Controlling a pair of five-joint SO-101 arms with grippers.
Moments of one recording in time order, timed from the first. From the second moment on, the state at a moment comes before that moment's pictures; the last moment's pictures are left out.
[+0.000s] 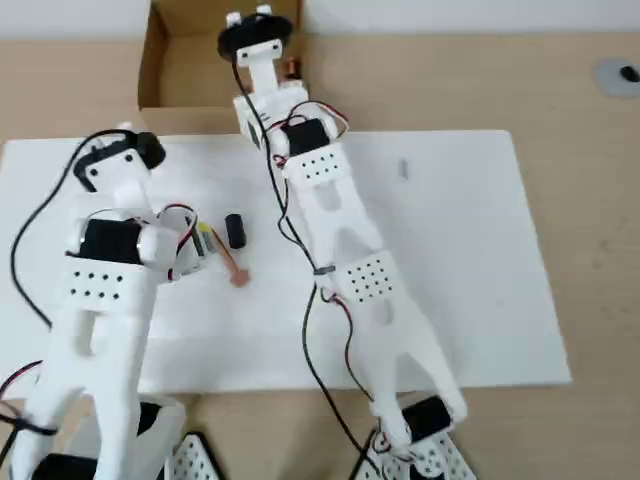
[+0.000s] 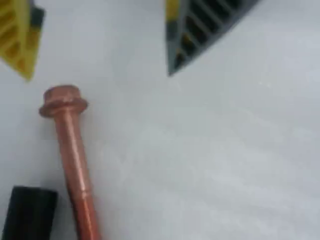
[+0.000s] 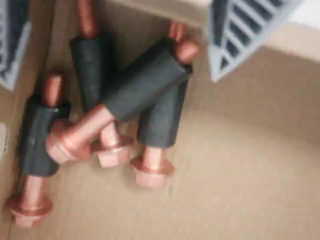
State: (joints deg) left arm 2.6 -34.1 33.5 78.7 15.4; right arm -27.0 79.5 -92.3 57.3 -11.0
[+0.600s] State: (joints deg) left arm 2.6 6.2 12.3 87.8 13.2; right arm -27.0 68.7 -93.1 90.7 -9.0
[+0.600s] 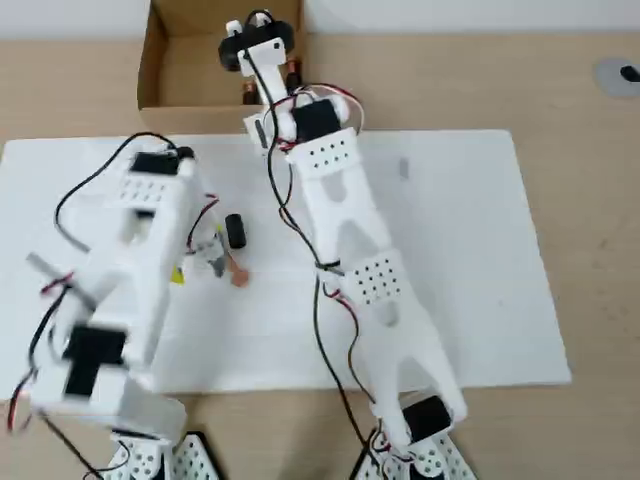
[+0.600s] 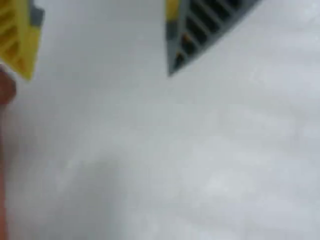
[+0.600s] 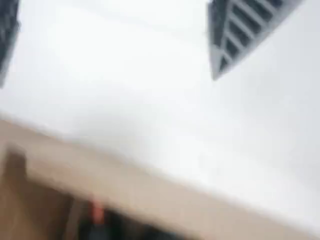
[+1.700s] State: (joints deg) left arm 9.4 31.7 -8.7 92.0 24.5; right arm -22.7 67.6 -93.1 100.5 -9.0
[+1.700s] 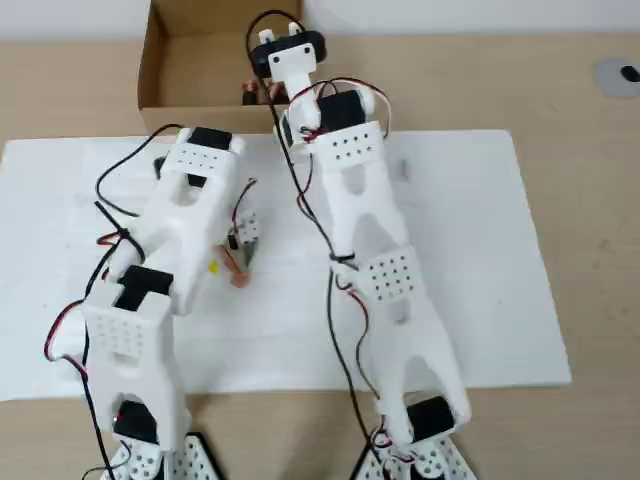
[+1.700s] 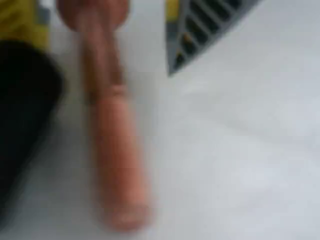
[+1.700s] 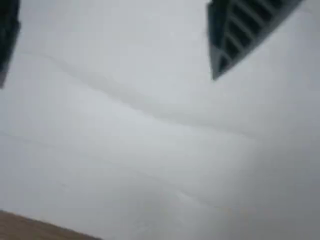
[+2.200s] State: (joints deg) left arm 5.3 28.3 -17.9 99.7 -6.3; right arm -22.7 67.6 -93.1 100.5 -9.0
